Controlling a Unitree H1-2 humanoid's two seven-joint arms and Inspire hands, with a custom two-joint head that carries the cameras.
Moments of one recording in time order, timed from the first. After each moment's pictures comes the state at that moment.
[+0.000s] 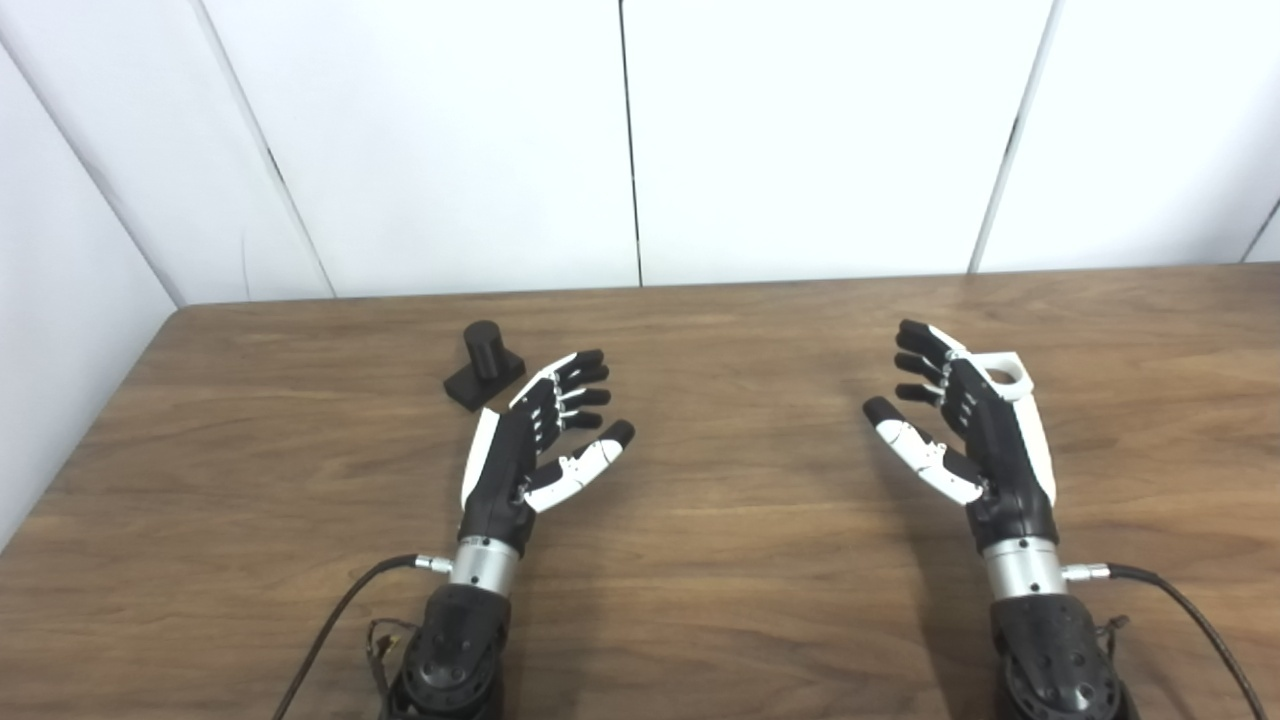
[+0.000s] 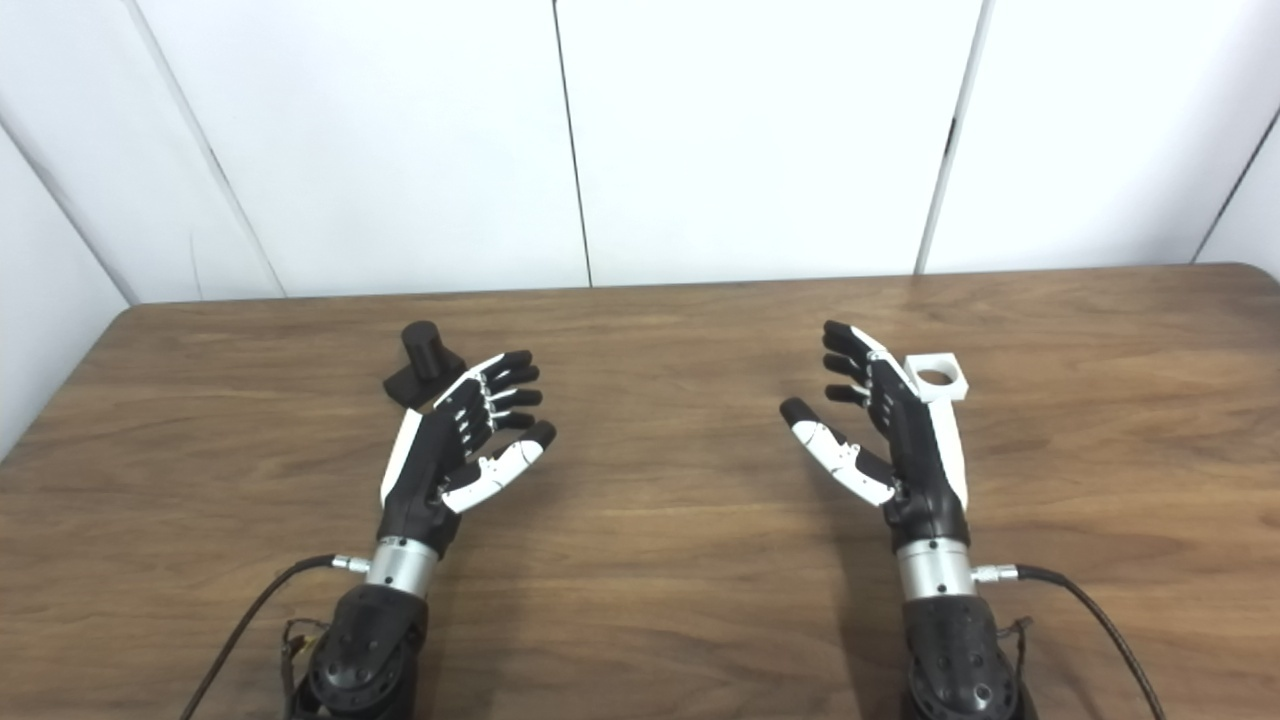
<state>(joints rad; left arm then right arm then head) -0.20 0.02 -0.03 0.16 0.10 -0.21 -0.01 -0.16 -0.08 -0.01 0.01 -0.20 -0.16 -0.12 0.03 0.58</state>
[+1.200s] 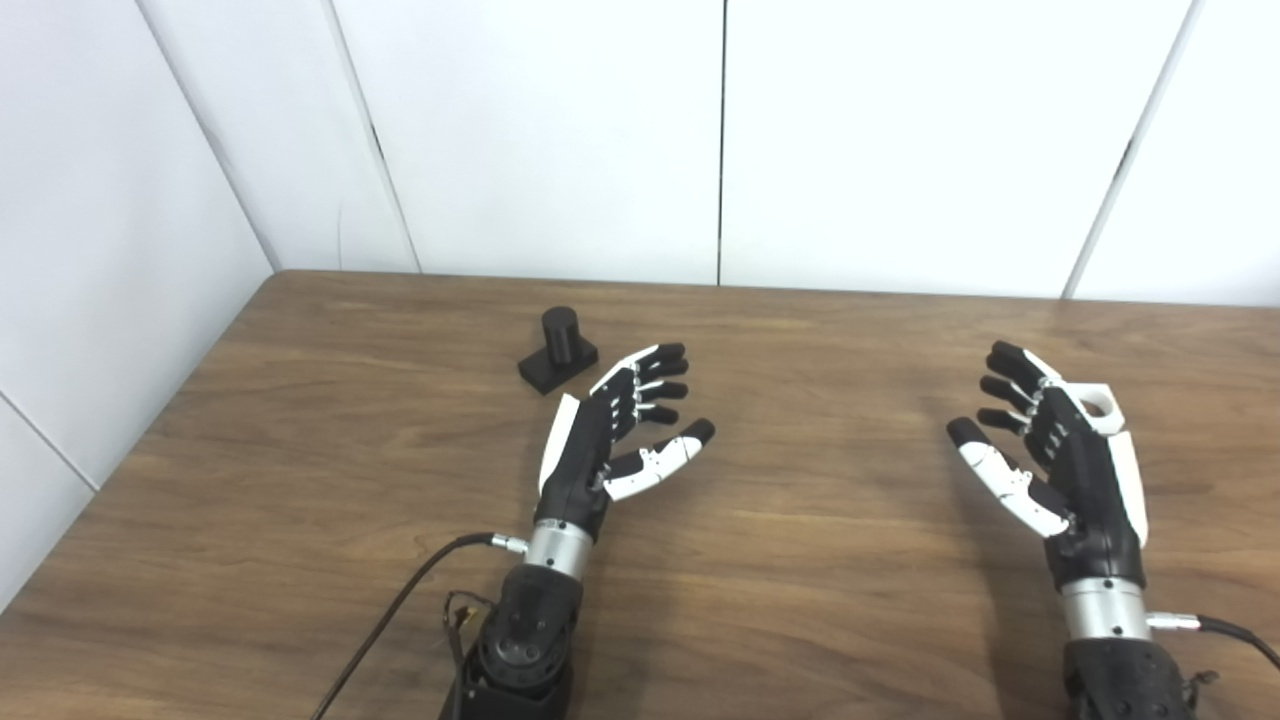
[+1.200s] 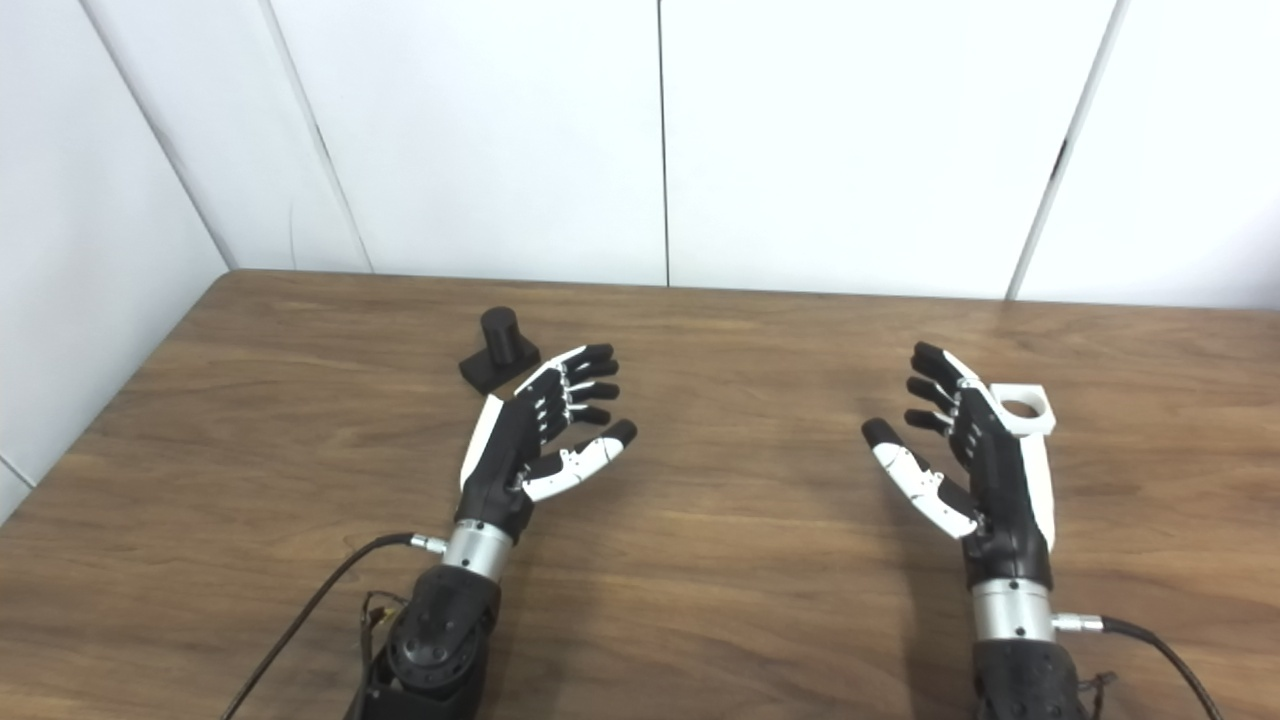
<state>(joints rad) -0.20 -0.02 -0.04 0.15 0.15 -0.20 0.04 -0.15 -0.09 -0.02 0.01 -0.17 -0.16 -0.11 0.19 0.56</state>
